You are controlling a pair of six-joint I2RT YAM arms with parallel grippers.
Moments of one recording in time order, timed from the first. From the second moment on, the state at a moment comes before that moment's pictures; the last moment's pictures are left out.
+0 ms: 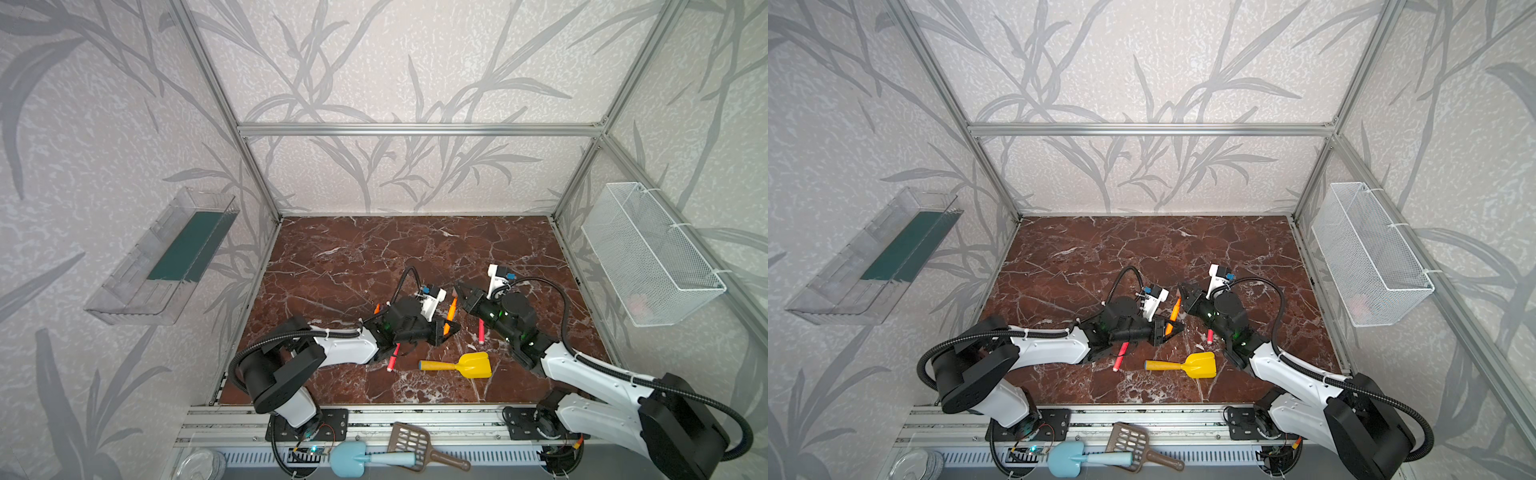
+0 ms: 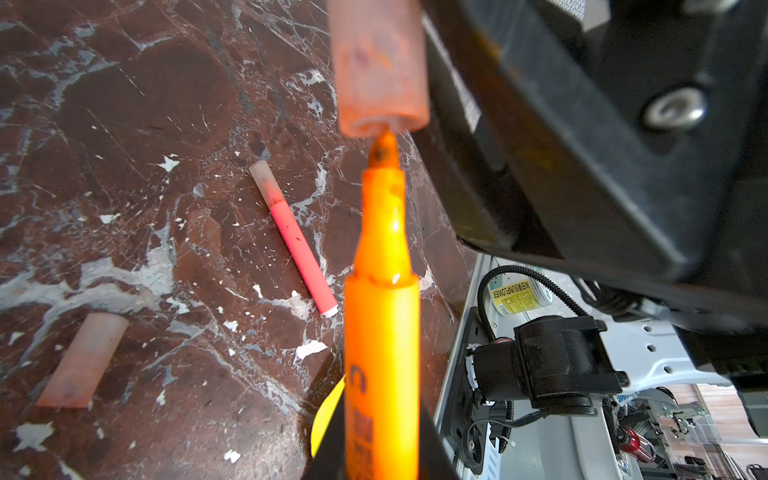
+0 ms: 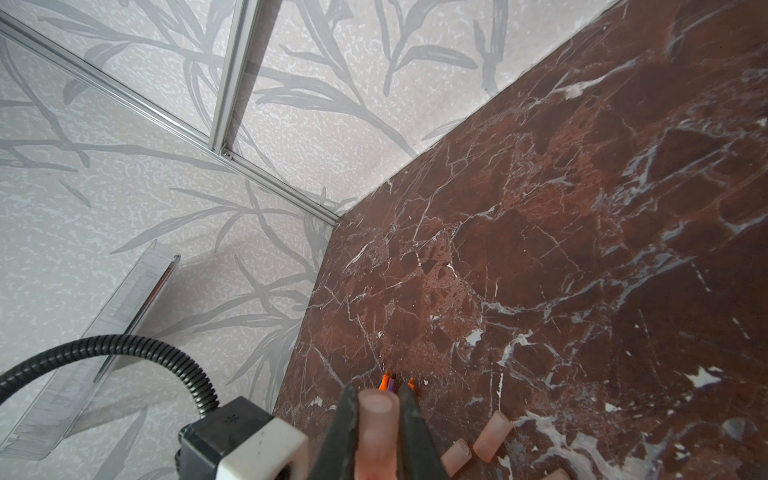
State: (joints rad) left arm -0.91 1.59 0.65 0.58 0.38 -0.74; right arm 0.62 1.11 0.39 0.55 -0.02 0.93
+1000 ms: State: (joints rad) left arm -0.88 1.56 0.65 0.54 0.41 -0.71; right arm 0.70 1.07 0.34 0.59 0.03 0.93
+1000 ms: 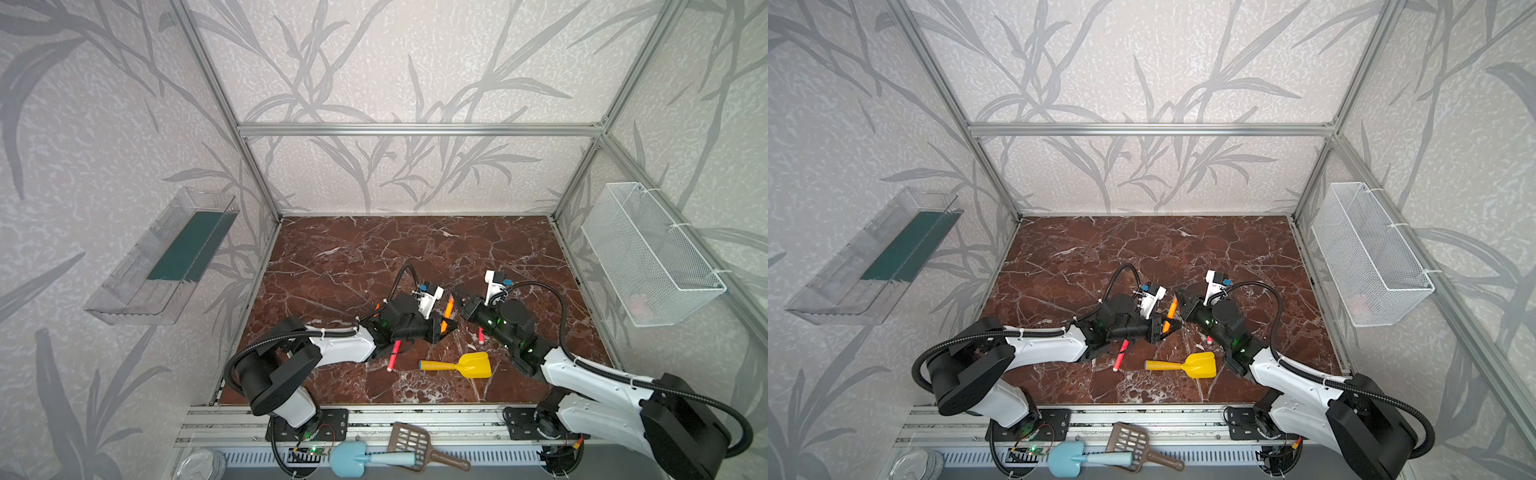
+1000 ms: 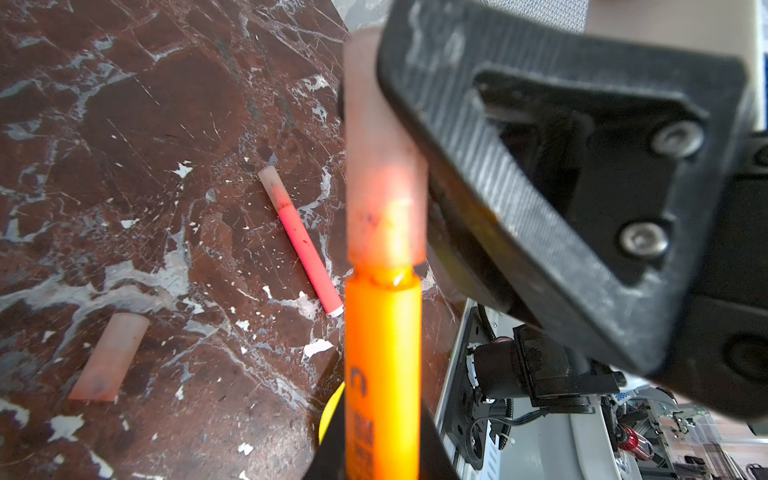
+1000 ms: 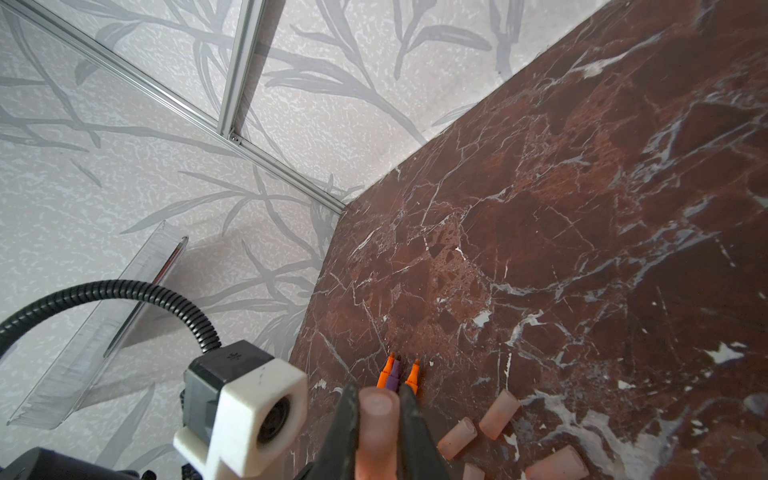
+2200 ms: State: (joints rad) left arm -0.90 1.37 0.64 0.43 0.34 -0.54; right arm 0.74 0.83 0.39 0.40 0.07 0.79
